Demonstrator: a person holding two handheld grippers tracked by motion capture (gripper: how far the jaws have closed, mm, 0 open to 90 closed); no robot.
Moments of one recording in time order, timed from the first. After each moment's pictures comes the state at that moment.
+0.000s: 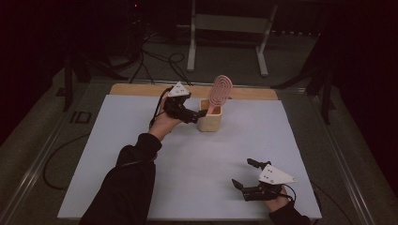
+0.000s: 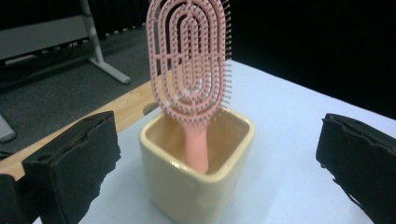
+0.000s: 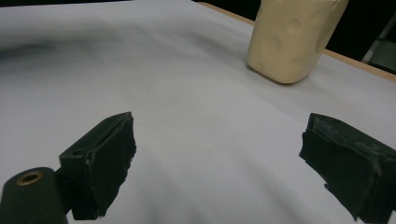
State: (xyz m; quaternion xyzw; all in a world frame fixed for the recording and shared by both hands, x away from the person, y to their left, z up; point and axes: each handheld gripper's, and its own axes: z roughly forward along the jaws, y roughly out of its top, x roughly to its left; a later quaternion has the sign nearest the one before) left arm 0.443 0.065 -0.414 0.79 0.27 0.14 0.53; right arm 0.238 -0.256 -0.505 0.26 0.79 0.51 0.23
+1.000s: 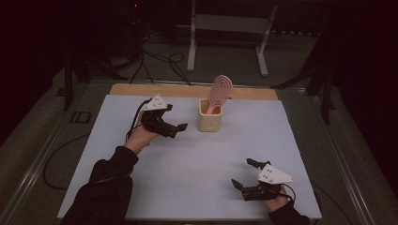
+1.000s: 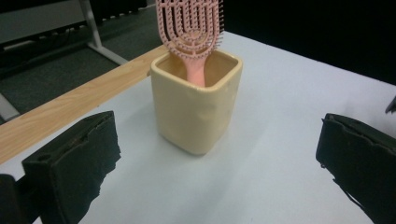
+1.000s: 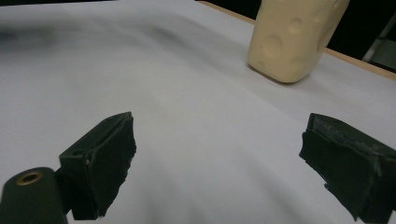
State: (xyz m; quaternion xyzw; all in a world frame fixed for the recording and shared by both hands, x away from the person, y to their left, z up) left arm 0.399 0.126 -0.424 0.81 0.27 0.13 0.51; right arm 0.239 -0.255 -0.505 0.26 0.79 0.51 0.22
